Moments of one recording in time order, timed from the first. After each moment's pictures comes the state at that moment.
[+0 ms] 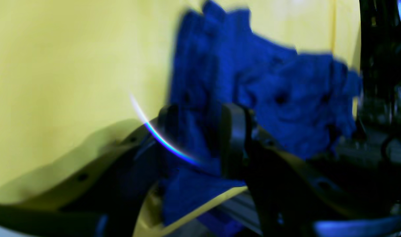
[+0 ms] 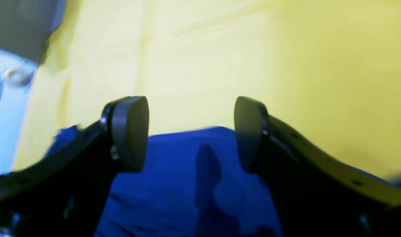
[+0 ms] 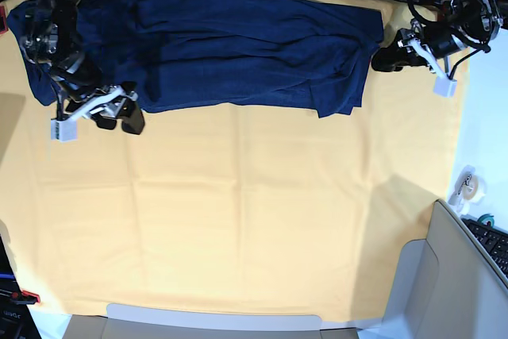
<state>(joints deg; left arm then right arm) 18.0 -18.3 -31.5 92.3 -71.0 -25.5 76.6 -16.2 21.3 16.9 114.4 54.0 1.5 -51.8</state>
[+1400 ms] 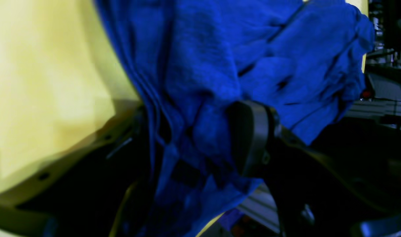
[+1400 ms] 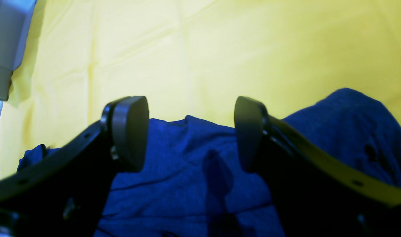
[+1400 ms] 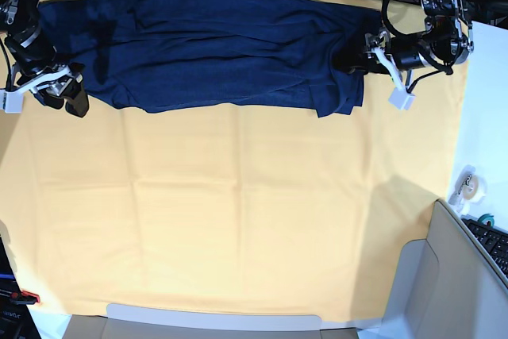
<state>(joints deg) 12.7 -19.2 -17.7 86.9 -66.0 -25.5 74.0 -24.1 20.7 34.0 114.3 59.0 8.3 -51.9</state>
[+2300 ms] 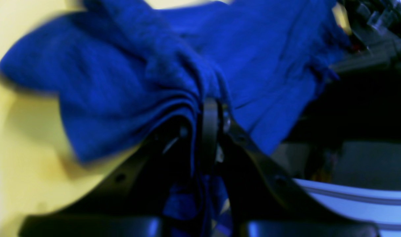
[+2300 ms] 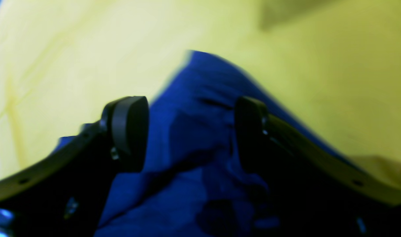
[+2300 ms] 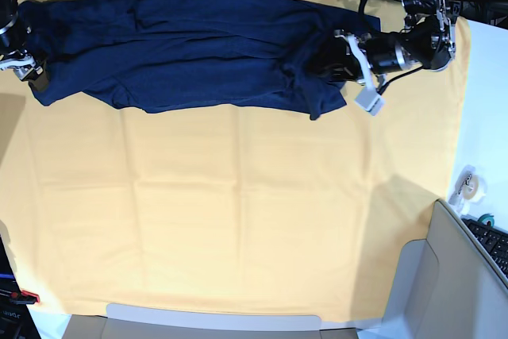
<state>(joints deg) 12.2 -13.7 -9.8 99.2 -64.7 -36.0 73.5 -24.1 22.0 45.7 95.7 59.0 8.5 -52.0</state>
